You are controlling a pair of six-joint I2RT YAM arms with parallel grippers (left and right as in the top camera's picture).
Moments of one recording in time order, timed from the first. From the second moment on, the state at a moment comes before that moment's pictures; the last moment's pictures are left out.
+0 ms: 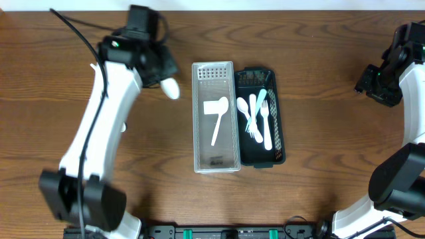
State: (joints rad) left arm -0.26 1.71 1.71 -1.10 0.00 -0.58; right arm -0.30 1.82 1.63 -1.16 0.04 0.24
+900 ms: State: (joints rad) left arm -0.57 2.05 1.66 -1.10 -0.03 -0.53; right arm -0.30 1.82 1.63 -1.16 0.04 0.24
